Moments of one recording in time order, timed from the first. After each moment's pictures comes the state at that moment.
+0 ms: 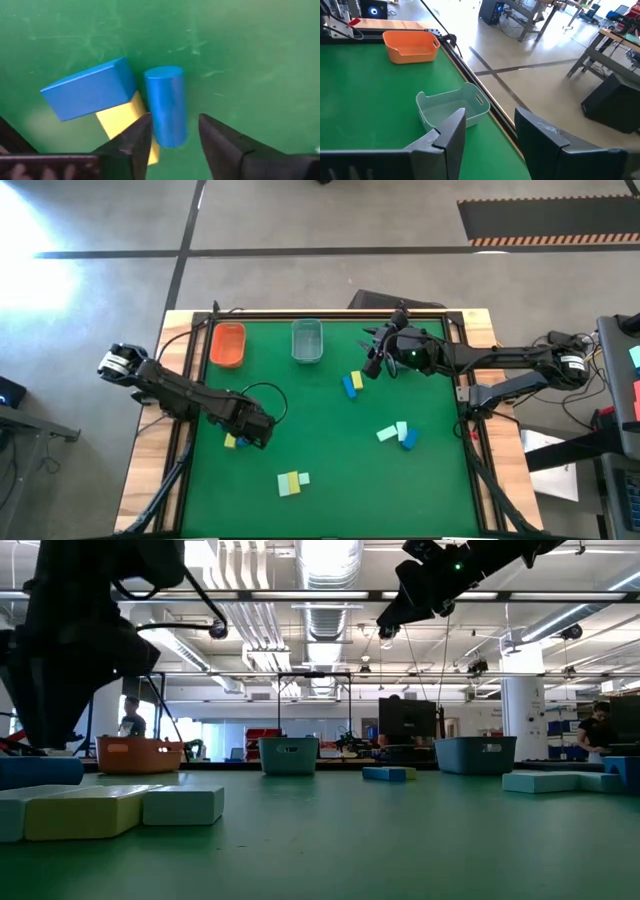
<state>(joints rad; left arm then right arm) -0.30 1.44 0.86 -0.98 0.05 -1.40 -0.18 1.22 0.86 0.01 0.42 -0.14</state>
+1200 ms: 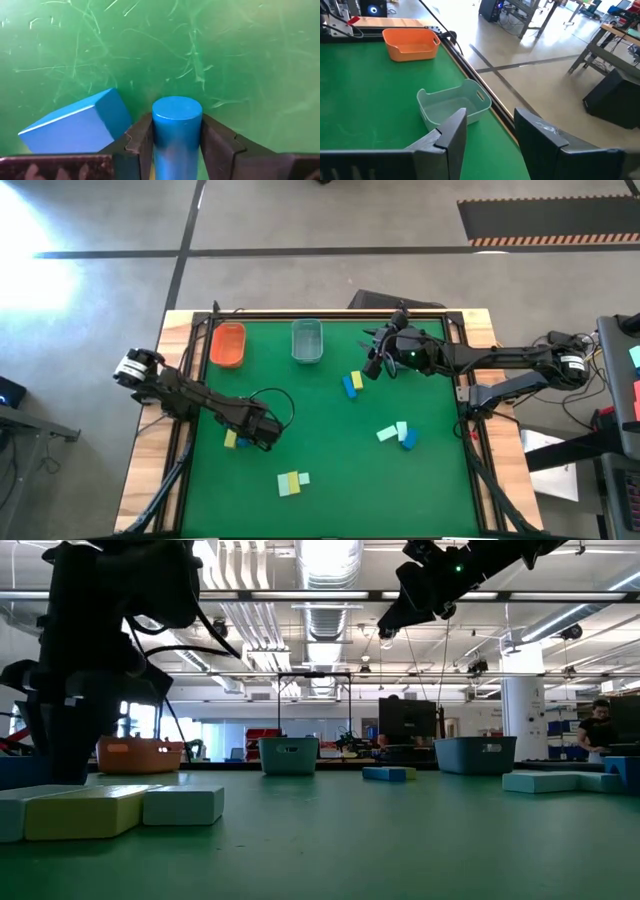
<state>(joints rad) -0.30 1.58 0.86 -0.90 -0.01 -1.33 -0.18 1.22 0.85 0.00 0.42 -0.12</state>
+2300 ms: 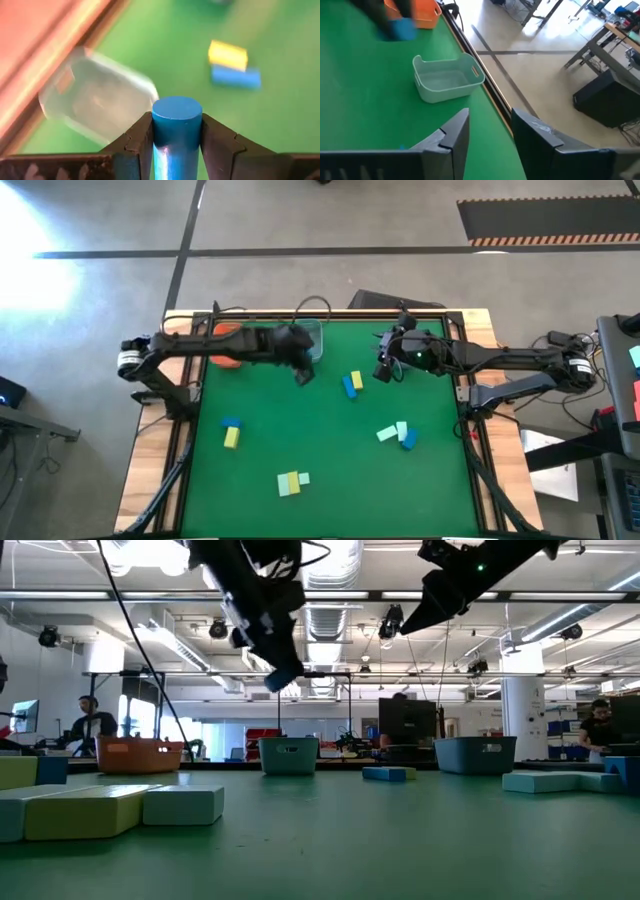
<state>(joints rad) 0.24 1.55 1.25 -0.53 -0.24 -0.15 -0.18 1.13 0.84 -0.20 0.42 -0.20</state>
